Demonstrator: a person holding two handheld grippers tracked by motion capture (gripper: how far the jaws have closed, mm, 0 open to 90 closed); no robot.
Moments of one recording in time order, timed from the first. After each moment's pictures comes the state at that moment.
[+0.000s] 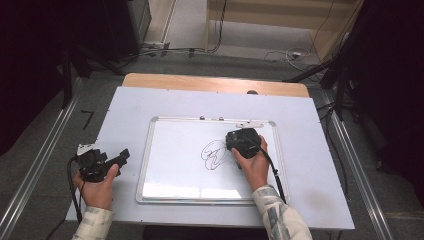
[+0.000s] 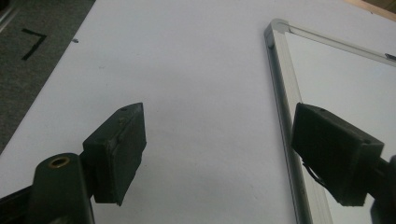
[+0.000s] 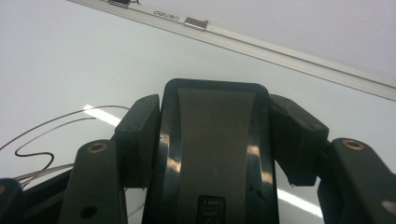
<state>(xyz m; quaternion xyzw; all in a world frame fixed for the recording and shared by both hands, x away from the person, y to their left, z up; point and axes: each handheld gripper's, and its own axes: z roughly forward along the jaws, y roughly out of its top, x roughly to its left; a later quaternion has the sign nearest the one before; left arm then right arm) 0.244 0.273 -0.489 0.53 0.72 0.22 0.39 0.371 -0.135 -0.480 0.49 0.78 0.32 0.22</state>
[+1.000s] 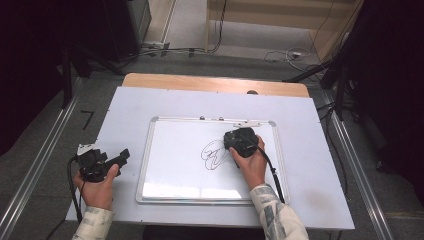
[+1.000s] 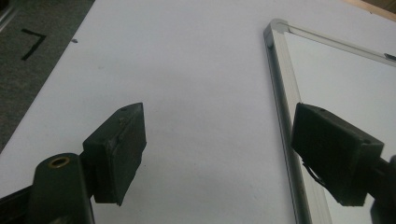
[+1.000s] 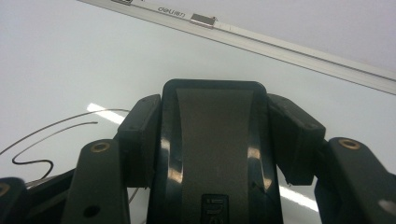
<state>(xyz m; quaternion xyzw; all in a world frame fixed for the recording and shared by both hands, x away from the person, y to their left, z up) 0.243 0.273 -0.489 0.54 0.72 0.22 0.39 0.375 -0.130 -0.486 0.49 0.78 0.32 0.21</state>
